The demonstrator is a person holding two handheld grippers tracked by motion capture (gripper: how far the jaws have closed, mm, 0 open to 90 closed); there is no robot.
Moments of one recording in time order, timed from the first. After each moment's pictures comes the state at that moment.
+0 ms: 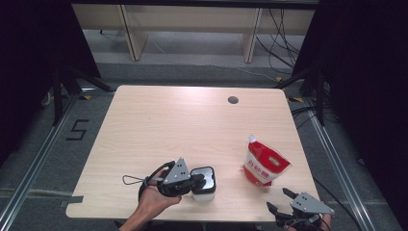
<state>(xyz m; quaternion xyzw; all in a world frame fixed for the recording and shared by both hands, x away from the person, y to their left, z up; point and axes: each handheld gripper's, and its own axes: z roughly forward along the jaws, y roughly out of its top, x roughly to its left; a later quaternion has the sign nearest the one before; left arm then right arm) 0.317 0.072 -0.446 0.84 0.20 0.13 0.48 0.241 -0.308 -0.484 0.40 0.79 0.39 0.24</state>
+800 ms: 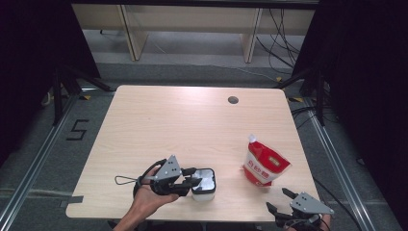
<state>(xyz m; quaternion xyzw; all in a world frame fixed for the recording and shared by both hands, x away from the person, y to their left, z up) 0.319 0.095 -0.441 0.81 0.24 0.11 0.52 0.240 -0.307 -0.484 0.39 0.79 0.39 0.24</state>
